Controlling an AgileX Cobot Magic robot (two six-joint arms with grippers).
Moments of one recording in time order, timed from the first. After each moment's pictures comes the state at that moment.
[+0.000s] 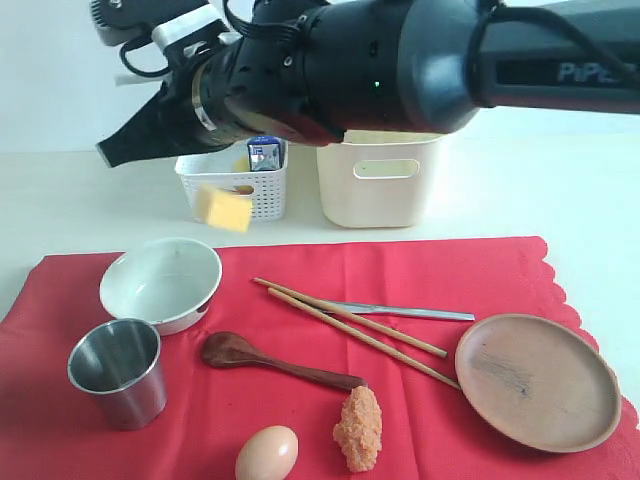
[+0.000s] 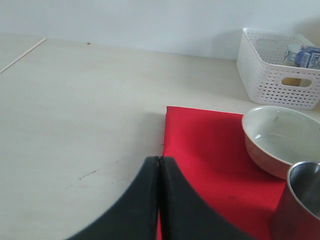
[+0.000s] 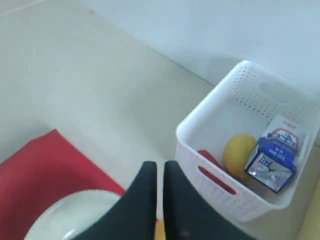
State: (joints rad) left arm 0.04 0.00 0.00 0.10 0.37 -0.17; right arm 0.85 1.99 -1.60 -0.72 0.30 0.74
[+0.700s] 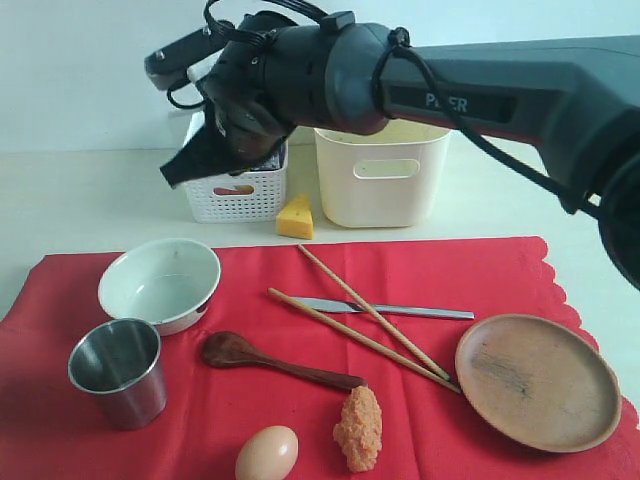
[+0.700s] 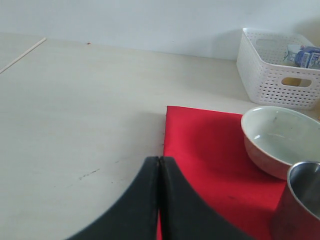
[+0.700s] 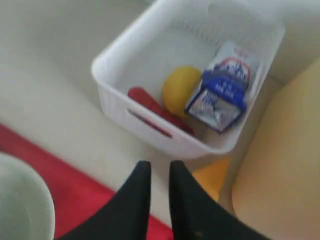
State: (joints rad) left arm 0.04 0.00 0.00 0.10 0.37 -0.17; right arm 0.79 2.22 -1.88 -0.54 0.69 0.48
